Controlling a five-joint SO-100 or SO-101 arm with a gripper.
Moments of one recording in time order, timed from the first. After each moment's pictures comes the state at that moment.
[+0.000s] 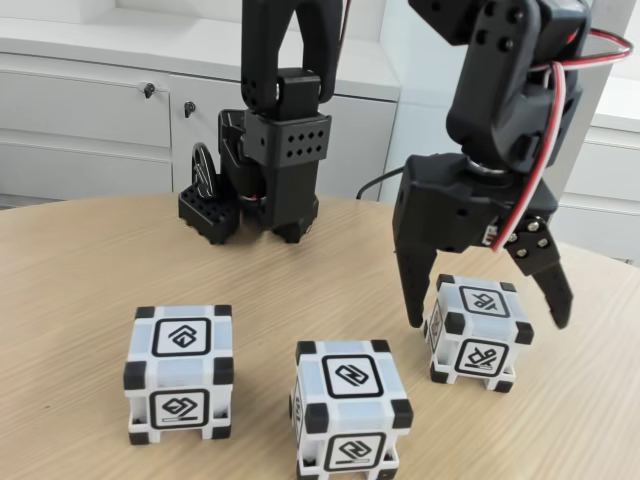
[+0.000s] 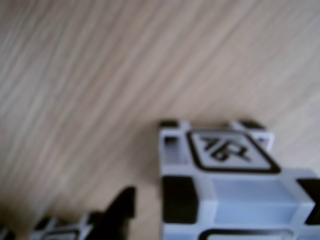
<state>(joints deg) -19.2 94.1 110.2 69.1 -49.3</state>
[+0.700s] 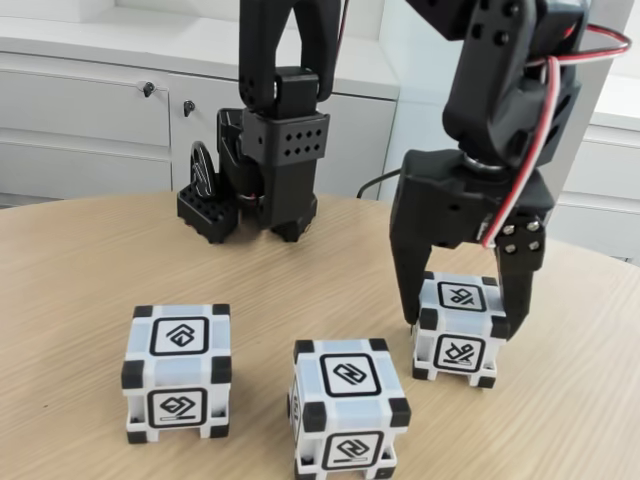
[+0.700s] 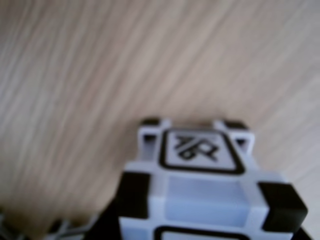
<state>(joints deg) -19.0 94.2 110.0 69.2 -43.4</state>
